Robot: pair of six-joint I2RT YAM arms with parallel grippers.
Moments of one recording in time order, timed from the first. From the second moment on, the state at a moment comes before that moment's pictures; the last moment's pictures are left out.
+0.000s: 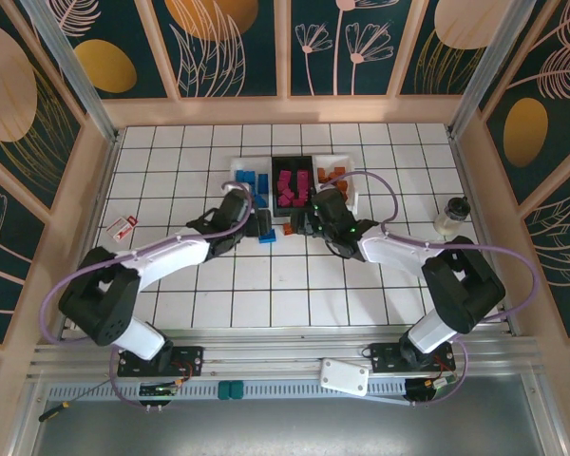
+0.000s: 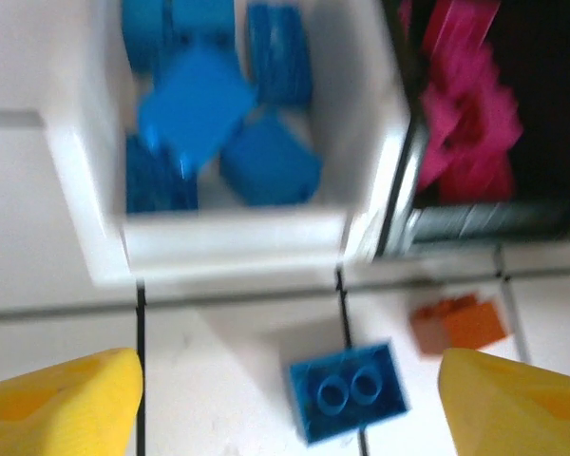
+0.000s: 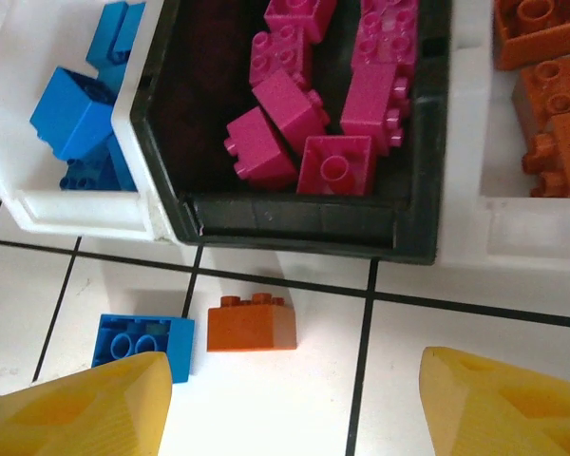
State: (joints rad) left arm -0.65 1.56 0.87 -0.13 -0.22 -0.56; right arm 0.69 1.56 0.85 0.00 0.09 0.55
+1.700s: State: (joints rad) left arm -0.53 1.87 1.27 -0.11 -0.32 -0.55; right arm 0.75 1.50 0.75 0.08 0.10 0.55
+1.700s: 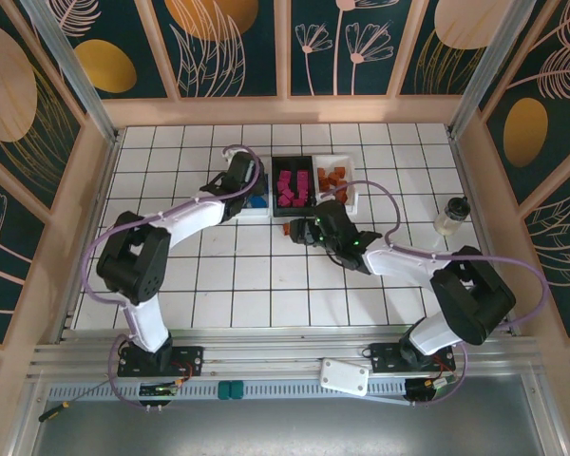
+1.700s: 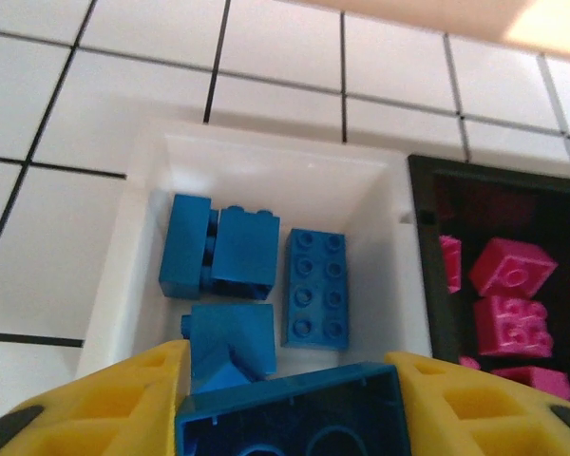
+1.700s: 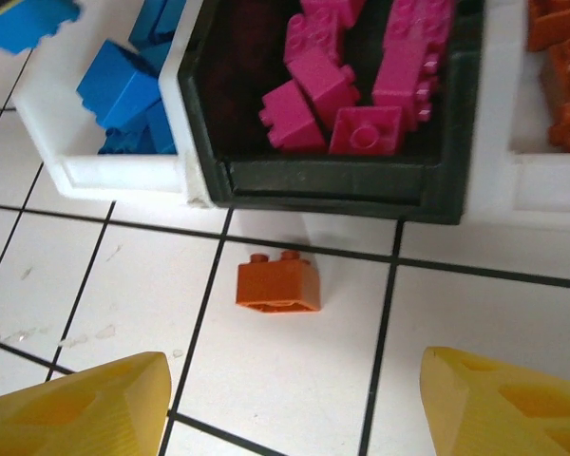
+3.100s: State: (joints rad) left arm -0.58 1.18 0.89 -0.12 -0.44 -0.58; right arm 0.49 1.49 0.84 0.14 0.16 0.49
